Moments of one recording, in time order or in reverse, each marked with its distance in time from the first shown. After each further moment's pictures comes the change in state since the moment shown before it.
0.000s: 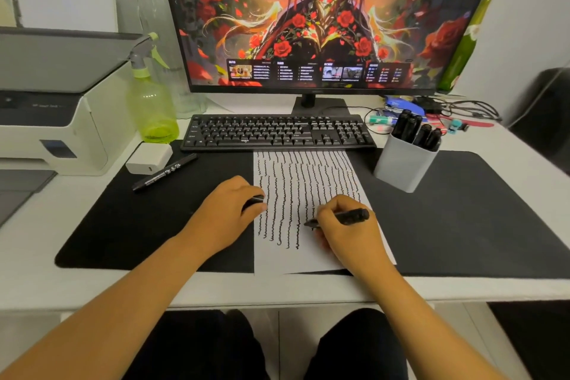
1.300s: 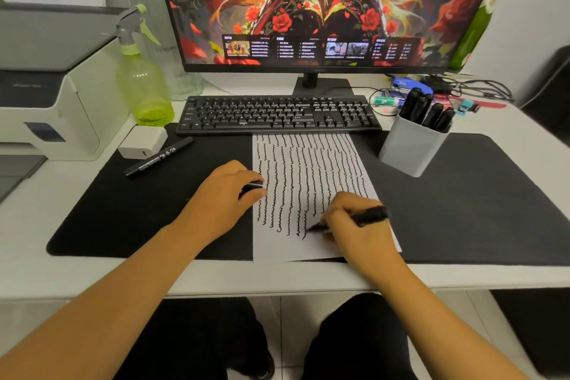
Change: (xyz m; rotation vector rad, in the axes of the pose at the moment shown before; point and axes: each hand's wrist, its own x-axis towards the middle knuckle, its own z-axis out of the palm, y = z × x) left_hand 0.000 -0.001 0.001 0.010 -0.019 -0.029; right_hand -0.012 0.008 -0.005 0.158 -0.112 -0.153
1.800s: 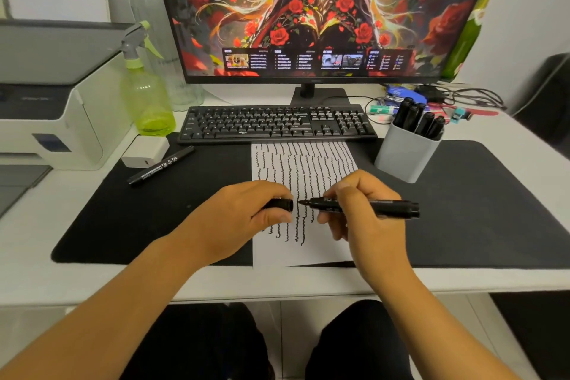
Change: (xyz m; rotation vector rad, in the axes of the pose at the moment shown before) left_hand -0.026 0.058 -0.042 -0.196 -0.017 0.343; right_hand -0.003 -0.048 0.002 0.268 0.124 -0.119
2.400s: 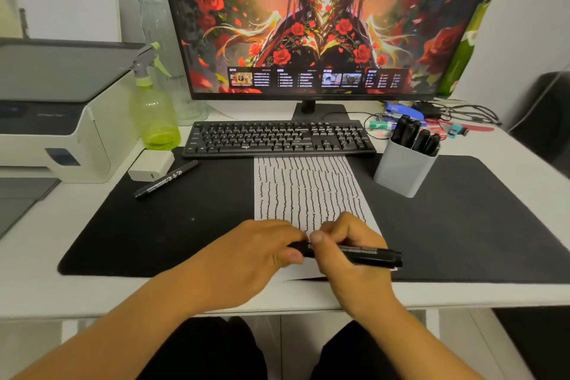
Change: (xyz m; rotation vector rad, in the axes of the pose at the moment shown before) left_hand -0.017 0.035 -0.004 -0.095 -0.205 -0.022; right_hand -0.025 0.016 0.006 0.004 -0.129 -0.087
